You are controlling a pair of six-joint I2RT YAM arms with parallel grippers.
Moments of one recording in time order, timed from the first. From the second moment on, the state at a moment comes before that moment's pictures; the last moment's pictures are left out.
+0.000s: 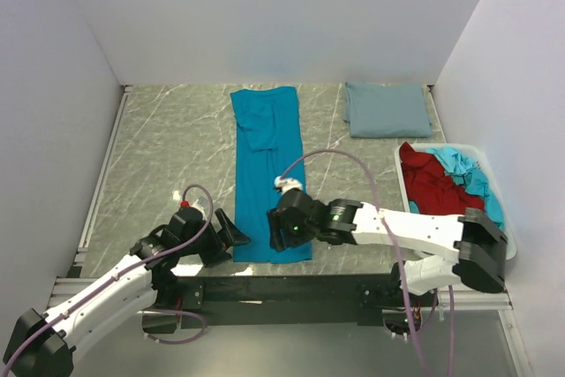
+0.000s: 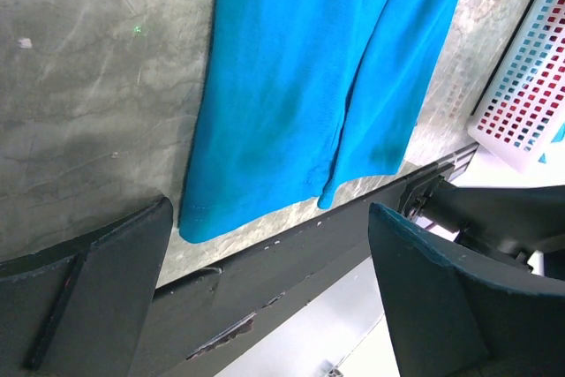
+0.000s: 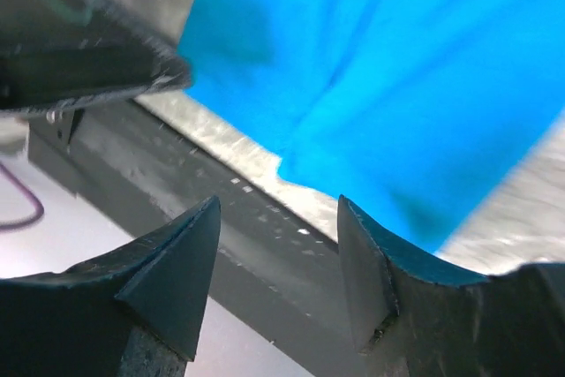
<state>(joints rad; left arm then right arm) -0.63 0.59 0.18 -0.36 0.25 -1.19 1.18 1.37 0.91 -0.48 0.06 0.74</state>
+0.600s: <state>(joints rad) -0.63 0.69 0.16 -0.34 0.23 -1.19 1.02 1.28 0.61 -0.48 0.00 0.83</state>
